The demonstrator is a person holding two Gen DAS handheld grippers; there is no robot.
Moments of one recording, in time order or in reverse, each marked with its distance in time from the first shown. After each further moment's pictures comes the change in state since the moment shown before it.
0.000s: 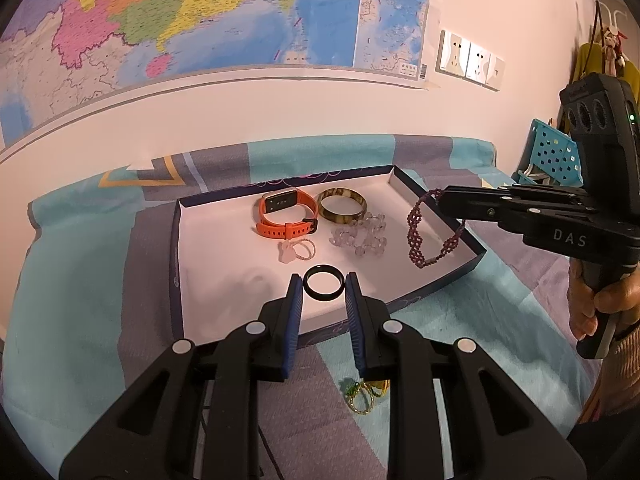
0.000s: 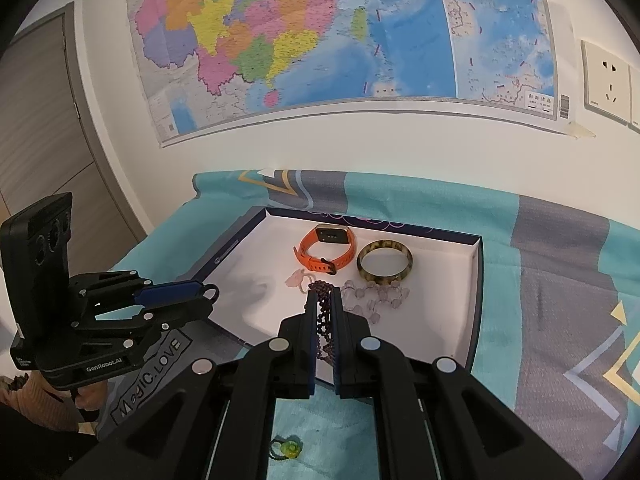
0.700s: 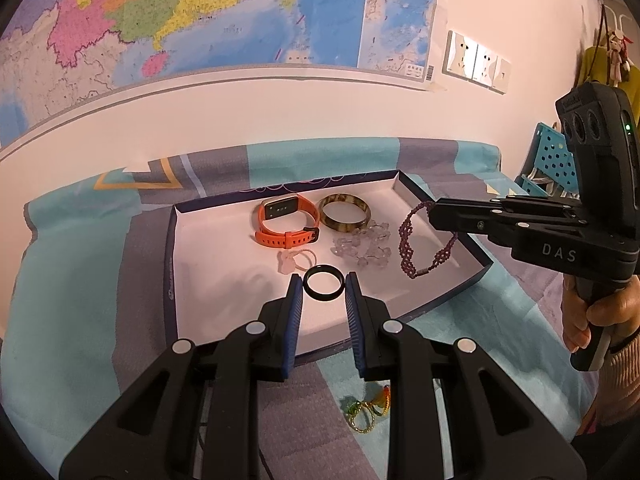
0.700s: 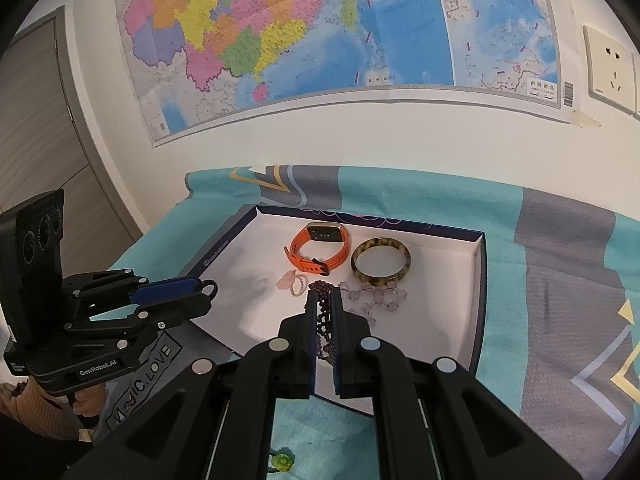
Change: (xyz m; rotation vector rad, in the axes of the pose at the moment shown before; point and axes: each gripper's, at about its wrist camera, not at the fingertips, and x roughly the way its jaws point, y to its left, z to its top) left arm 0.013 0.000 0.010 -0.014 0.005 0.007; right arm 0.017 -0.007 0.002 0.024 0.021 -0.003
